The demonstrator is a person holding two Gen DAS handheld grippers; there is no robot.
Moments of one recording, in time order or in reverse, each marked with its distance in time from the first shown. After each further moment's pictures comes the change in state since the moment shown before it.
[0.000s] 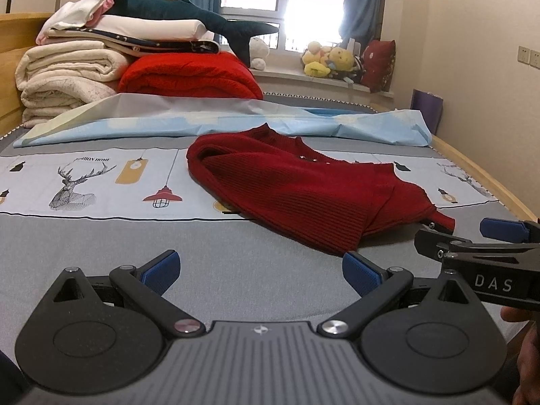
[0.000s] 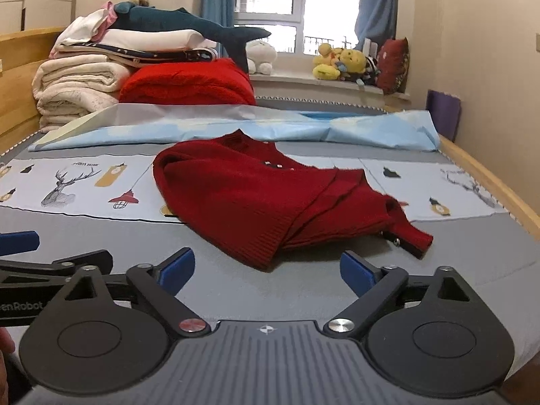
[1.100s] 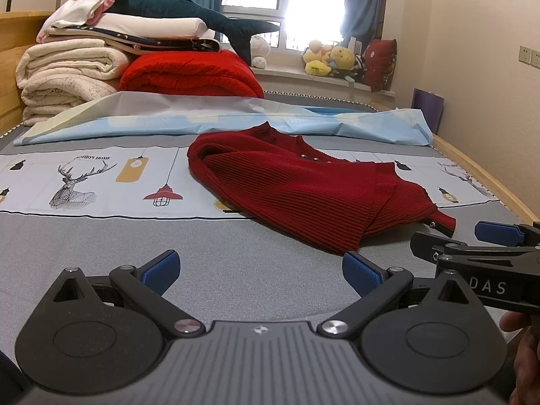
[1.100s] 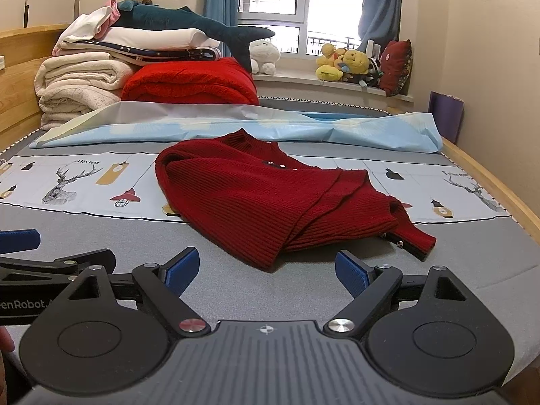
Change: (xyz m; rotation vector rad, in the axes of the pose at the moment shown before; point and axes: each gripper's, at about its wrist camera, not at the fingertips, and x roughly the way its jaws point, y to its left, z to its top) left arm -0.001 -0.001 -0.001 -0.002 0.002 0.002; right arm 0.003 0.004 -0.001 -0.006 0.006 0.003
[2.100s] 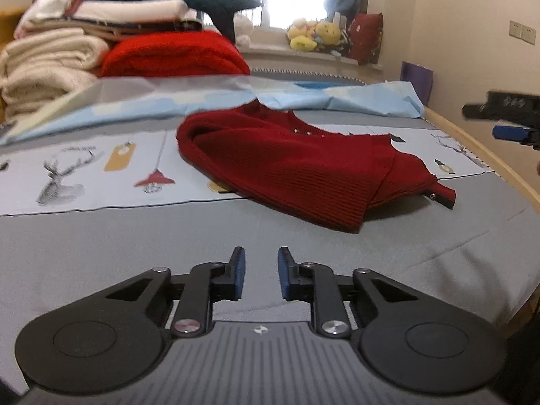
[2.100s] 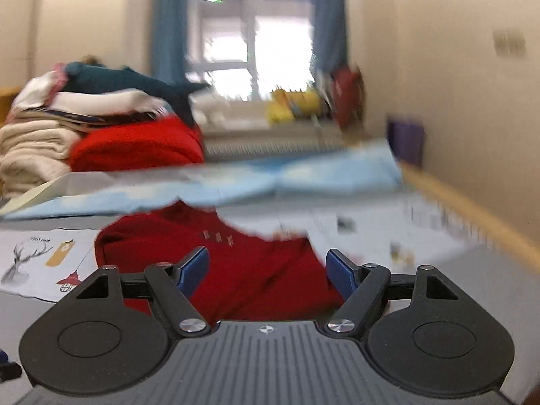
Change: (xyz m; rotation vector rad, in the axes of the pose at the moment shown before) left arm 0.028 0.013 0.000 0.061 0.093 -0.048; right arm 0.033 -0.110 0.056 0.179 -0.132 -0.081
